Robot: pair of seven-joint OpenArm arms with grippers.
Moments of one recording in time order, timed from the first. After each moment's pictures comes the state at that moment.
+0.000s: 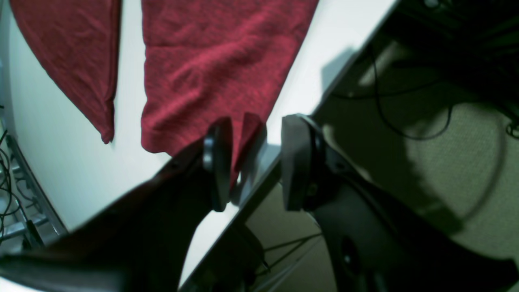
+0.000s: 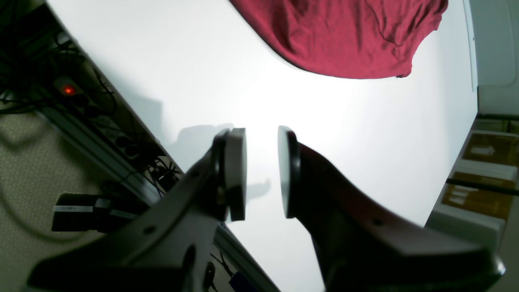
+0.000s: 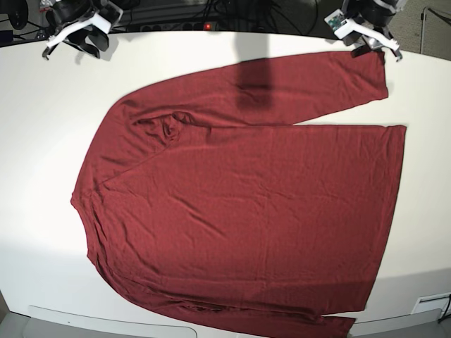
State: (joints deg) left arm 44.7 -20.0 3.4 103.4 42.2 -18.4 11.7; right arm -53.2 59.3 -24.2 113.2 -18.7 -23.8 -26.0
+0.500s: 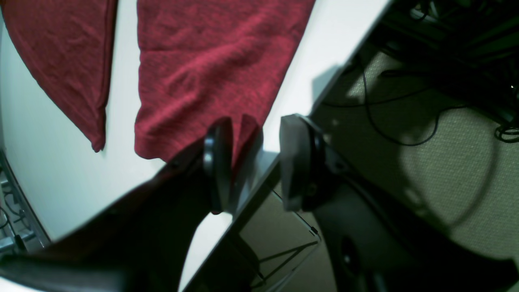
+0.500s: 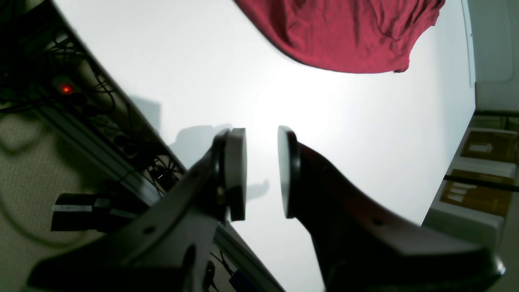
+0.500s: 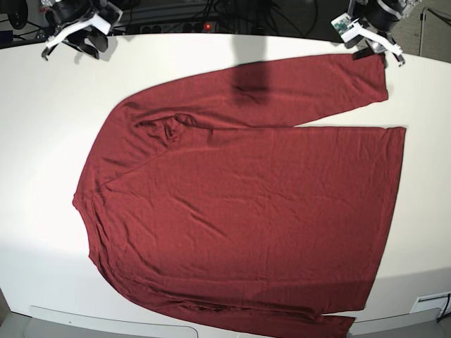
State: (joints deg) left arm 42.4 -22.8 3.4 101.4 38.6 -20.0 9.9; right arm -53.2 59.2 -24.2 113.5 -18.7 -23.8 -26.5
